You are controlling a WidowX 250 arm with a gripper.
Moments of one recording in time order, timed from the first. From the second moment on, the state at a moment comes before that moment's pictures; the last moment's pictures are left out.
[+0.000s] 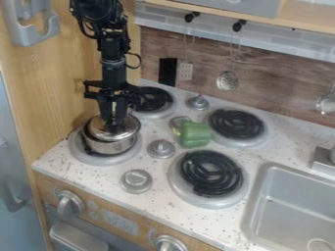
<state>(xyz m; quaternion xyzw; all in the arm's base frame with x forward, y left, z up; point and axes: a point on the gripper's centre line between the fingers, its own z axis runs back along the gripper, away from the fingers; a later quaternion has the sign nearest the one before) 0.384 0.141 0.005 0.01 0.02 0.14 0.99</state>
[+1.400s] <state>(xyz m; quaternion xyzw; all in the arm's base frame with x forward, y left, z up) 0.381 -0.021 0.002 0.00 0.03 -0.13 0.99</state>
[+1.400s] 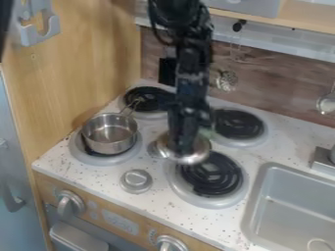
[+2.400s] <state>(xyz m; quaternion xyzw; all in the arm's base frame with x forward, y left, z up) 0.394 -0.069 -0.027 -0.01 0.05 -0.20 0.98</state>
